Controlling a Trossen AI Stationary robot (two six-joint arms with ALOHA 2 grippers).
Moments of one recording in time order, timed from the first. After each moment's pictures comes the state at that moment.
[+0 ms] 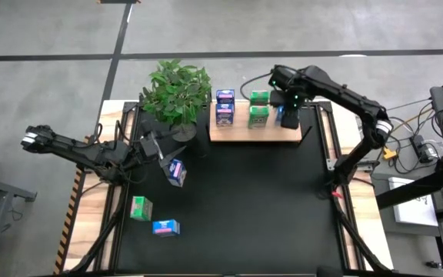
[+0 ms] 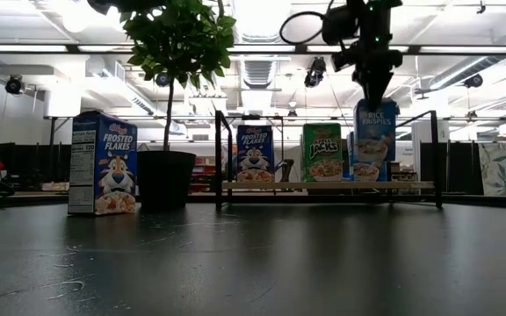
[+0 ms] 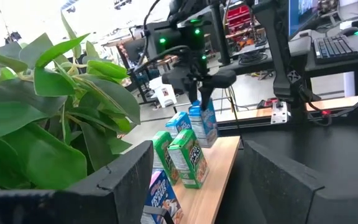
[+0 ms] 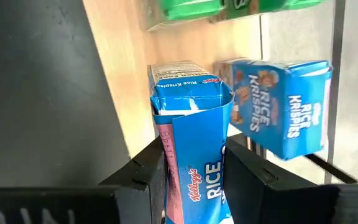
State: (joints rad) left arm -0.26 0.79 0.61 0.21 -0.72 0.33; right arm -0.65 1.60 1.63 -1.40 0.13 -0.49
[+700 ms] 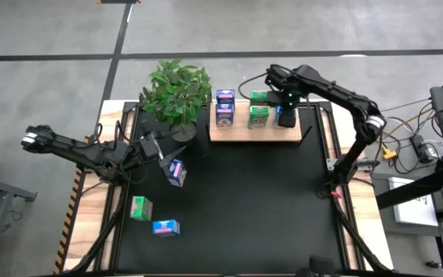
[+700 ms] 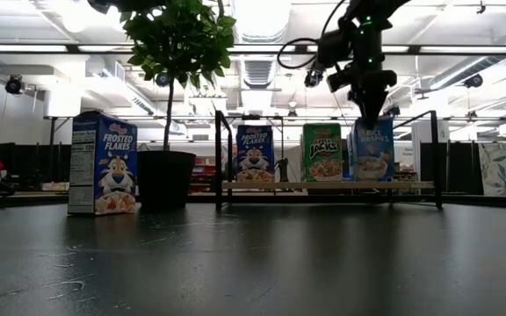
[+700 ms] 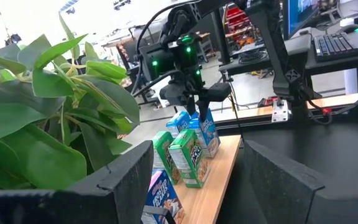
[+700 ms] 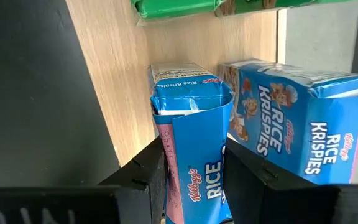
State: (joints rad) left arm -0.26 0.79 0.61 0.21 -0.72 0.34; right arm -0.71 1.69 1.60 -1.35 0.11 -0.55
